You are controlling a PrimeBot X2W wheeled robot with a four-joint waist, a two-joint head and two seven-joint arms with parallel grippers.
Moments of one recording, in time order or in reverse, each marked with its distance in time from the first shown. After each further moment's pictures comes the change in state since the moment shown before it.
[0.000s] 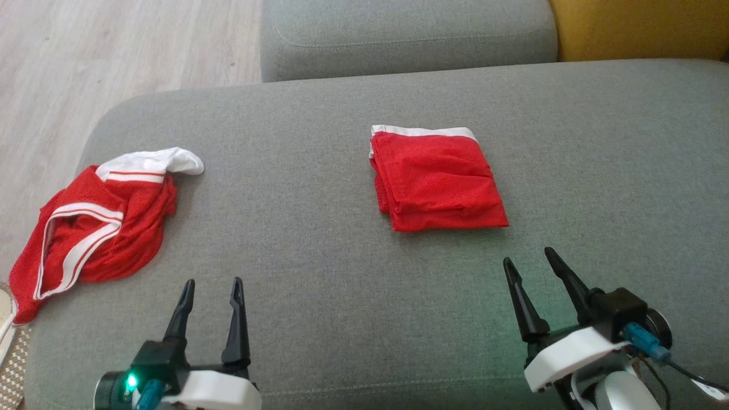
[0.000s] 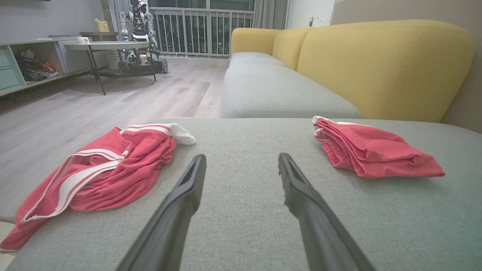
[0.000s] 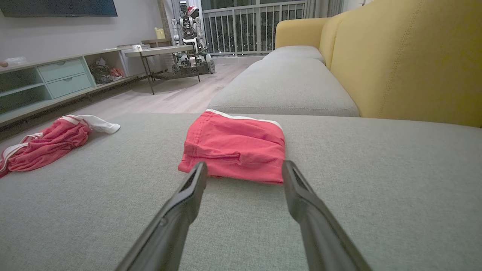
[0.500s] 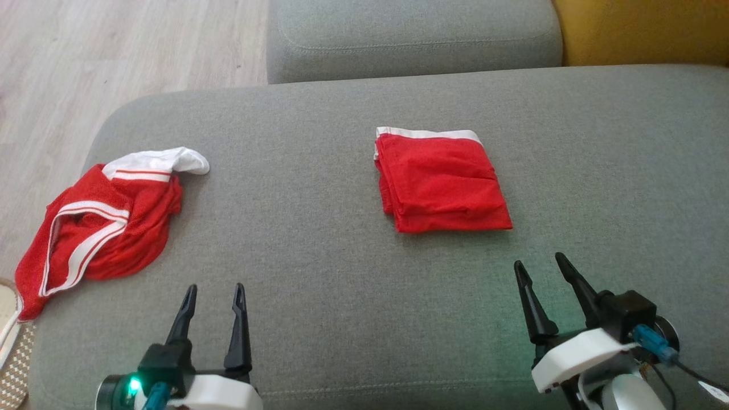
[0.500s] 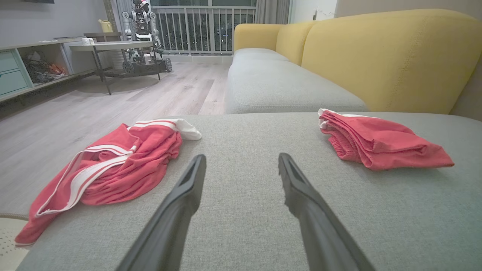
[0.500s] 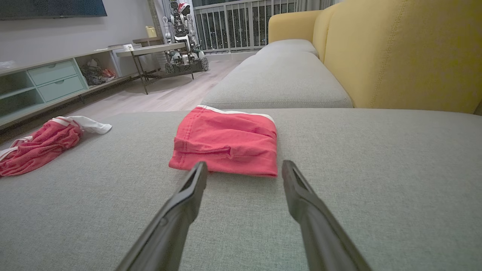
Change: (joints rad) left arm 0.006 0.000 0.005 0.021 0.026 0.001 0.000; right arm 0.000 0.000 -0.031 0.036 0.029 0.000 0.000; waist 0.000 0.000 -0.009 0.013
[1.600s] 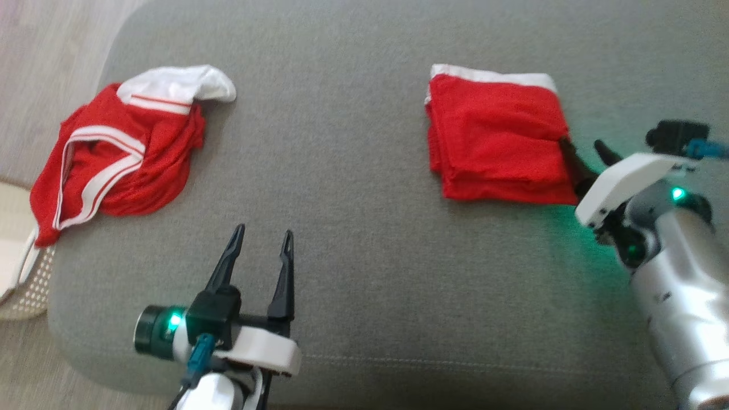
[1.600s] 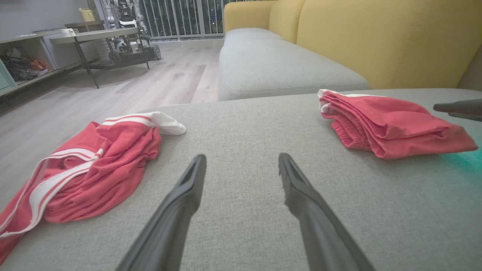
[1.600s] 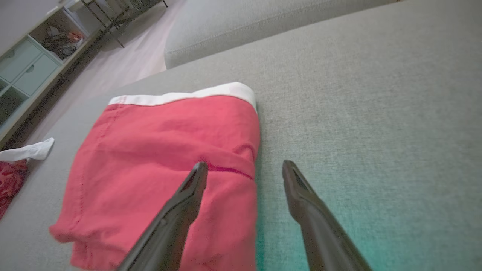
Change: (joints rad) left arm -0.163 0.000 -0.133 0.007 0.044 0.010 0.000; right arm -0.628 -0.140 0.043 0.563 0.402 0.000 0.285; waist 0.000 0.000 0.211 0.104
